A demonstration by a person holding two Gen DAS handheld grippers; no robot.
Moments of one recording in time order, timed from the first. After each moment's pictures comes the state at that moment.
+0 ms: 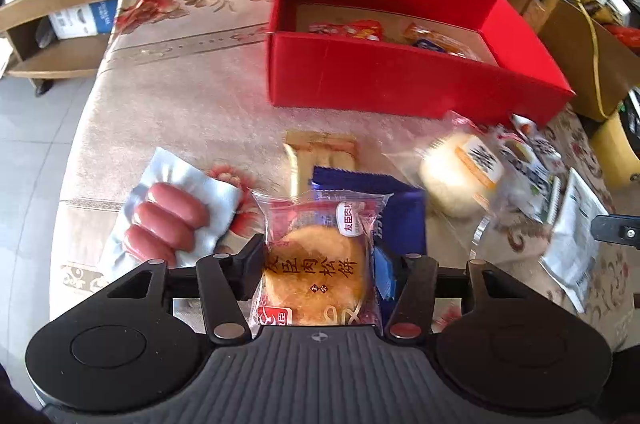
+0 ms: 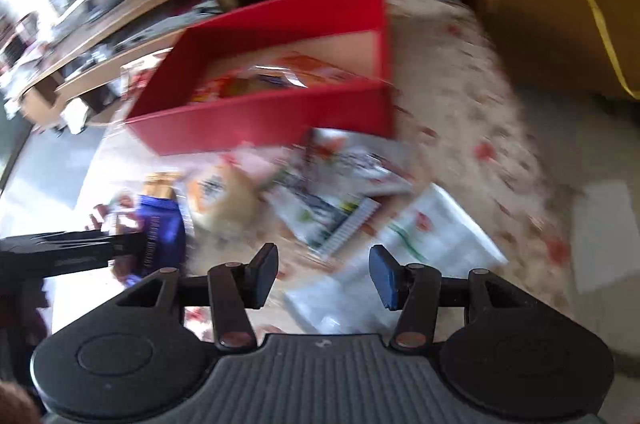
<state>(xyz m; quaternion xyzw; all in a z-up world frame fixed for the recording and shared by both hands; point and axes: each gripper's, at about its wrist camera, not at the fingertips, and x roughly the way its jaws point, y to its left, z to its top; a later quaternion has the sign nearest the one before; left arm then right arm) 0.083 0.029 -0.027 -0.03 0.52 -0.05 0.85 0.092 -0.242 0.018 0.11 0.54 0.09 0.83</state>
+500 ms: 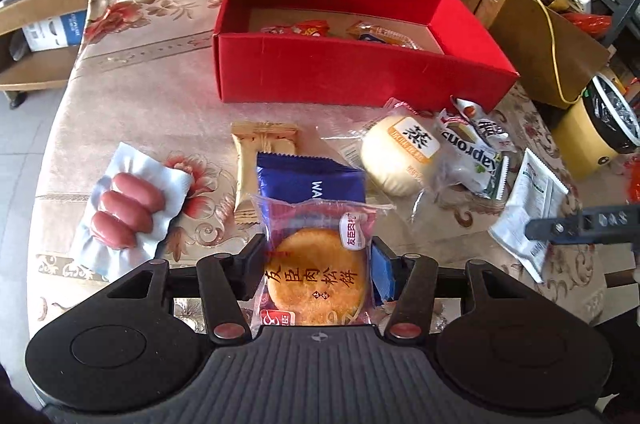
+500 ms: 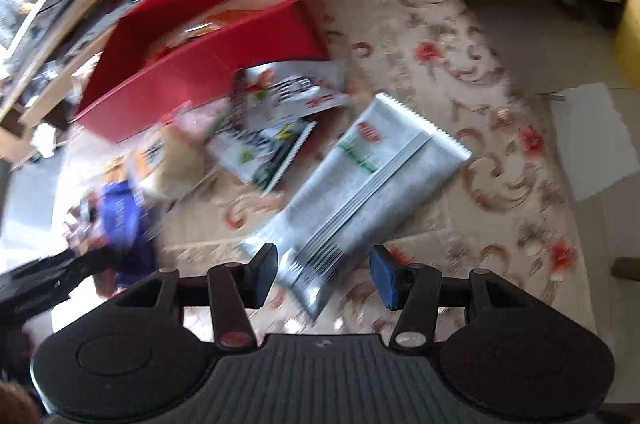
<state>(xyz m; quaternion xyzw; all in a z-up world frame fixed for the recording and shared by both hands) 0.064 0.015 -0.018 -0.03 0.51 -0.10 0.86 0.088 -0.258 -0.016 0.17 0.60 0.03 0.78</state>
